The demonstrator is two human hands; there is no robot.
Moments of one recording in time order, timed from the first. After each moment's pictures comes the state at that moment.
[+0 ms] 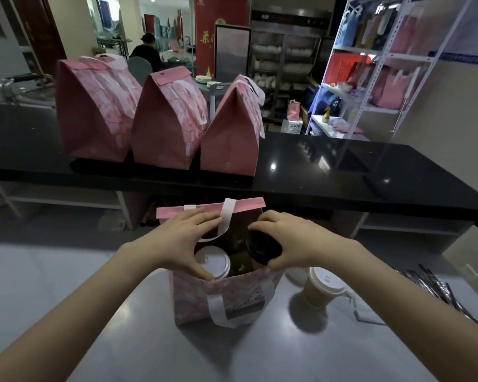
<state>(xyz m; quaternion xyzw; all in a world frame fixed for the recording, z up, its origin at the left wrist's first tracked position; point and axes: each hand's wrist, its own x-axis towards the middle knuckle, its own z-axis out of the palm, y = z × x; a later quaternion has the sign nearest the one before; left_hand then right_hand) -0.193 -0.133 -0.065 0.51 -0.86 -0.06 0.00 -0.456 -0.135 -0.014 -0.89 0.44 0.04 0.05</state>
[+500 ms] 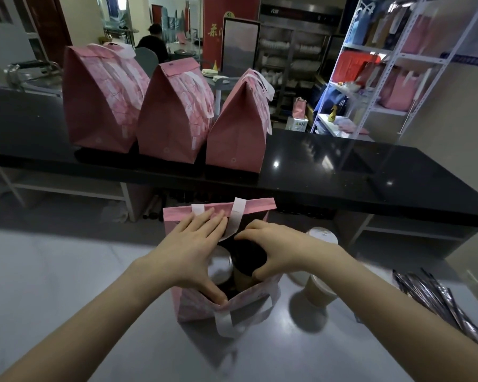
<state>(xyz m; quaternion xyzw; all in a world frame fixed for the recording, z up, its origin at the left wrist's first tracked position) -0.215 -0.102 -0.075 0.53 -0.85 -0.01 0.00 -0.428 -0.136 -0.030 -0.90 0.41 0.06 0.13</state>
